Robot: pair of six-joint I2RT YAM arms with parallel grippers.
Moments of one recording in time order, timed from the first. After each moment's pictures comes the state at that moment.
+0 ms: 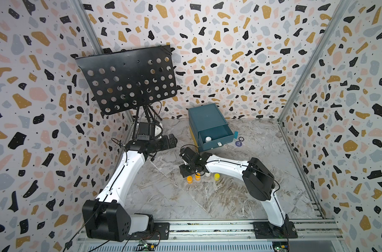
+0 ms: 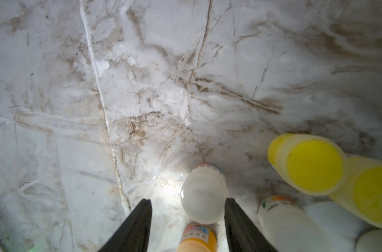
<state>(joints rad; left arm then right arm) -0.11 1.32 1.20 -0.66 0.29 -0.32 1.02 2.15 1.67 -0.52 -0.02 0.49</state>
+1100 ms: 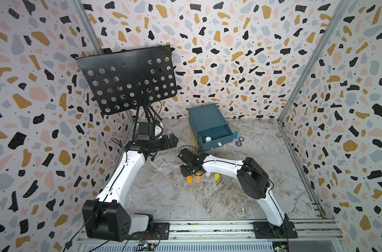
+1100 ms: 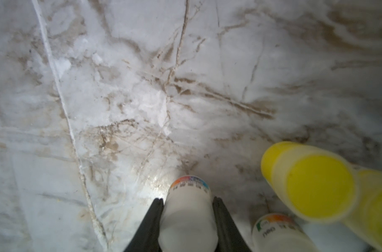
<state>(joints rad) -0.11 1.32 1.20 -0.65 0.32 -0.33 1.02 2.20 1.71 -0.56 0.03 0.50</state>
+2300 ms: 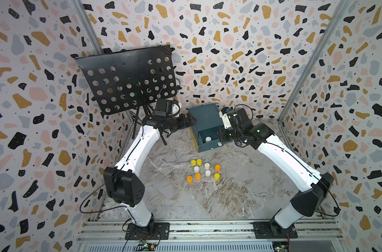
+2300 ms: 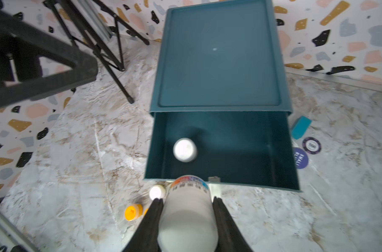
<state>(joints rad) -0.27 1.74 1.77 -0.75 0.44 -0.43 0.66 1.64 1.80 -0.87 0.03 0.28</state>
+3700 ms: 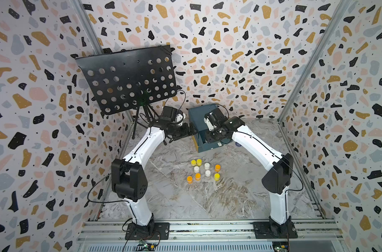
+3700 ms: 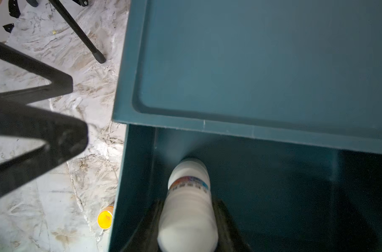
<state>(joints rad) -0.28 1.77 1.65 -0.73 0.49 -0.38 0.71 2.03 2.11 -1.05 0.03 0.23</state>
